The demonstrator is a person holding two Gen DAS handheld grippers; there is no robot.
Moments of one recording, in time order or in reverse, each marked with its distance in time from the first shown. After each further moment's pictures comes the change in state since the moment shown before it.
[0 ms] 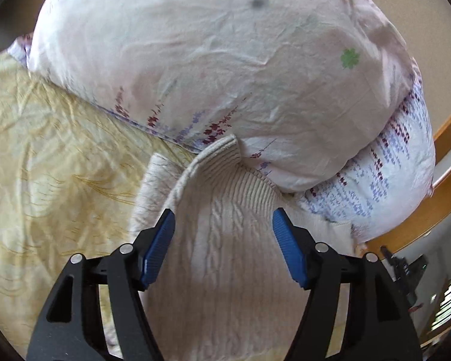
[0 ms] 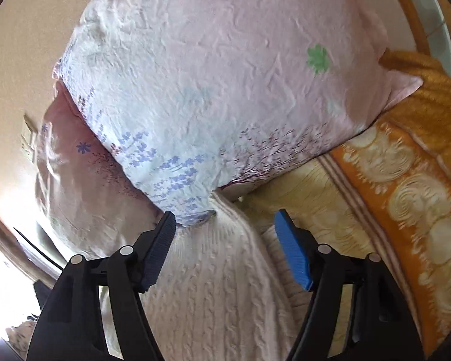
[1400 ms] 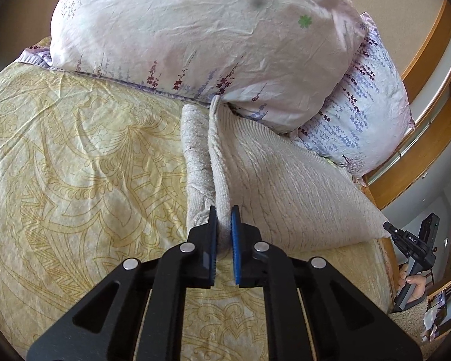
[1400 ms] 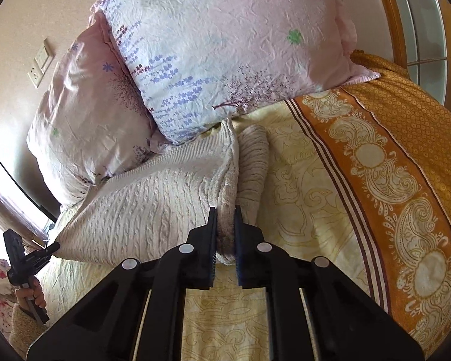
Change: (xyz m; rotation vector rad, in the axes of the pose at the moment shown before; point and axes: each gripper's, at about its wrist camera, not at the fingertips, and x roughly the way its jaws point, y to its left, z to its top) left arm -0.065 0.043 -0.054 0.165 0.109 -0.064; right arm -0.076 -0.003 -0.095 -0.151 0.111 -0.077
